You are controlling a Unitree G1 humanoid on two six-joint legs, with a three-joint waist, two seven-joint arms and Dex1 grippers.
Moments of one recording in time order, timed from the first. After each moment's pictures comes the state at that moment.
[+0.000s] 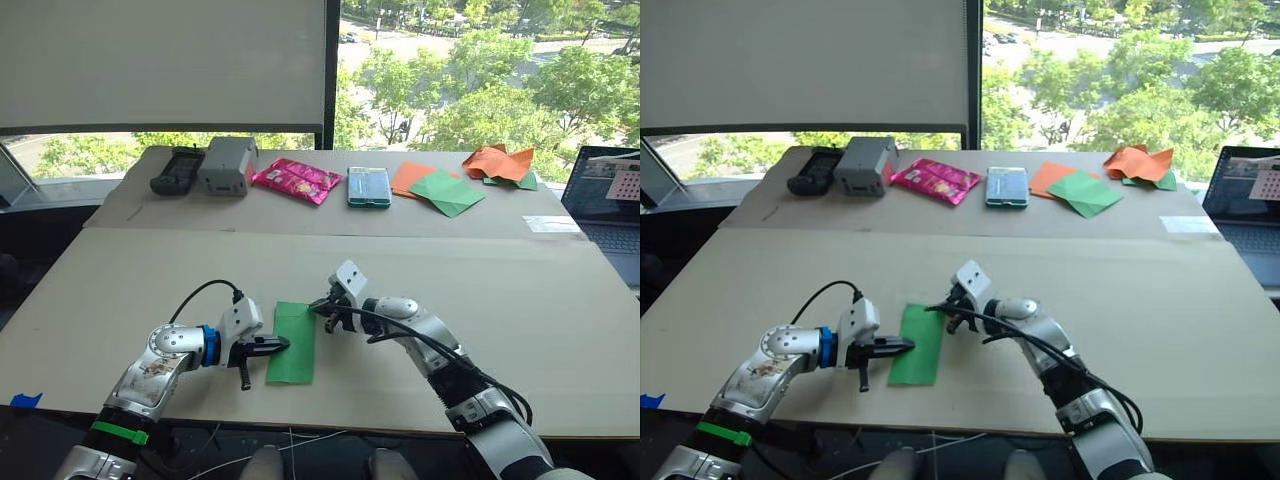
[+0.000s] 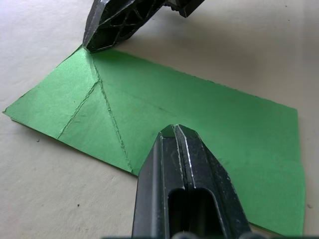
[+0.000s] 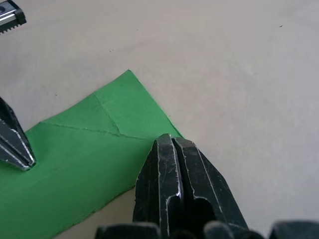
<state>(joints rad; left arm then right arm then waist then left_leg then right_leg) -0.21 0.62 -0.18 0.04 -0.23 0.26 -1.09 -0.49 -0.24 0.35 0.18 0.16 0.50 0.70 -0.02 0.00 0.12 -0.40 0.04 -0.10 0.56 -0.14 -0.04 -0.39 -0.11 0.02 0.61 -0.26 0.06</state>
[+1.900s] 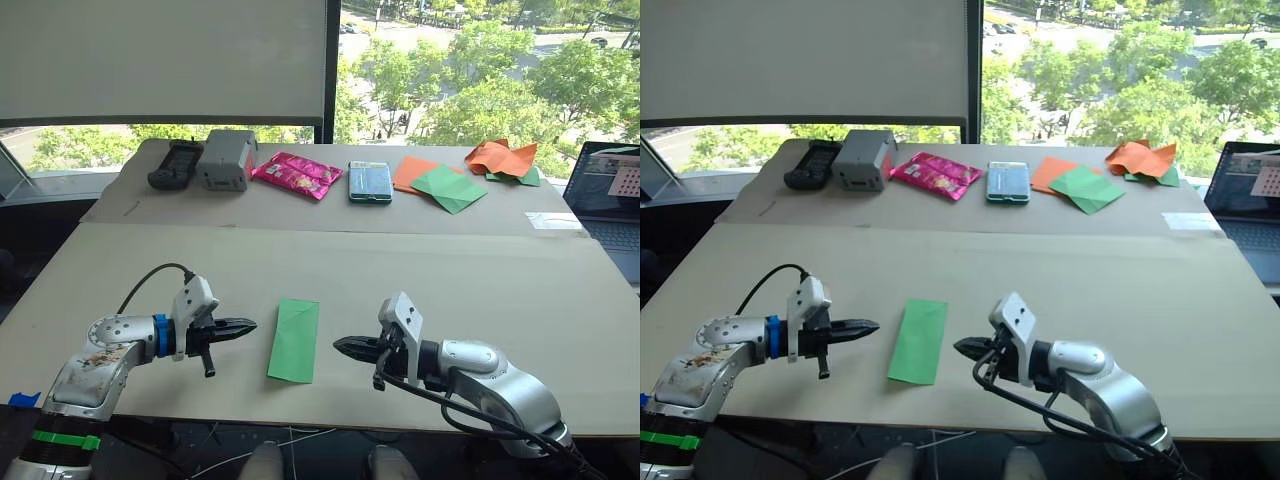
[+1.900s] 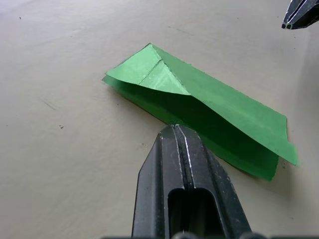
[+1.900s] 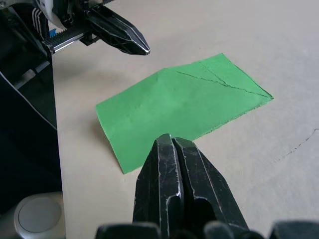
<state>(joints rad) -0.15 0.73 -0.01 -0.10 -0.38 0.43 -1.10 -0.11 -0.47 0.19 -0.51 0.42 0.75 0.75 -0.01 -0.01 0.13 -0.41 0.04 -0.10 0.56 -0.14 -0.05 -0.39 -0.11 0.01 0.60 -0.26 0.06</state>
